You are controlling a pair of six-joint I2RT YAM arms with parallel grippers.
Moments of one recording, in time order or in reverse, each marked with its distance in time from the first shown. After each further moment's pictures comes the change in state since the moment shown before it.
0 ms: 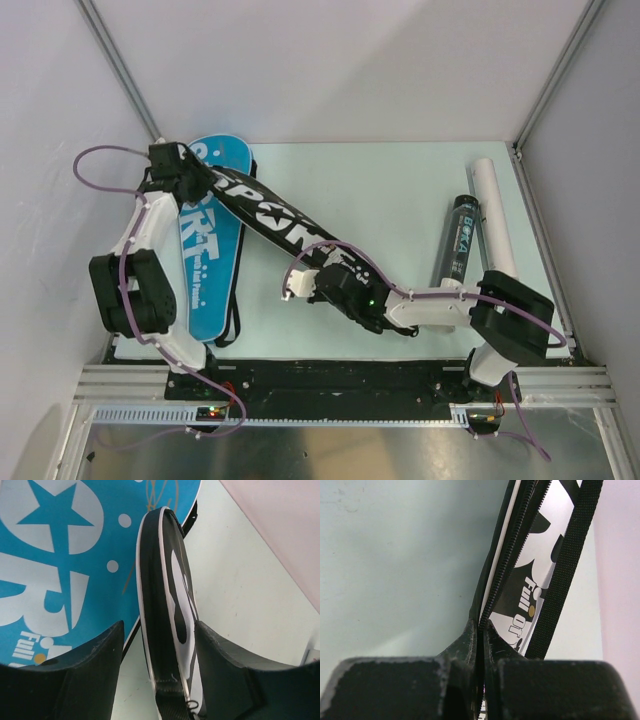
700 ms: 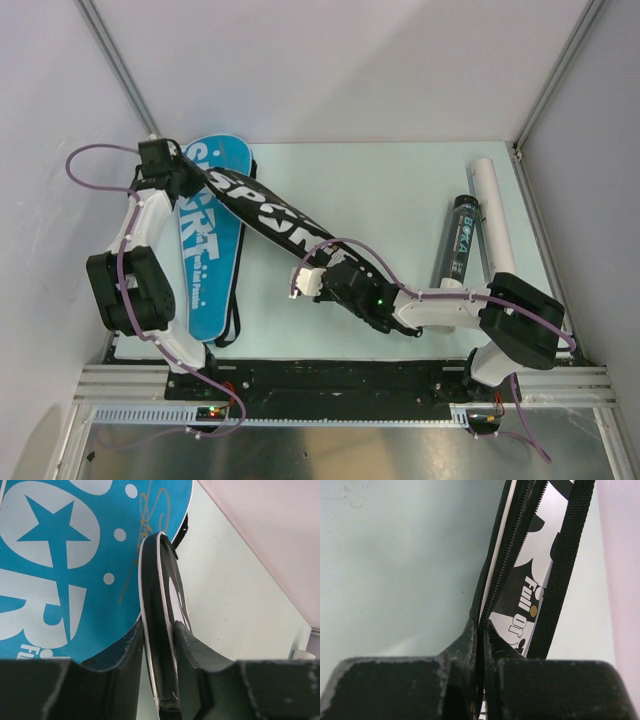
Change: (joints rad) left arm 0.046 0.043 0.044 0.021 0.077 -0.007; right arm -0.032 -0.055 -0.059 0.030 -0.071 0.020
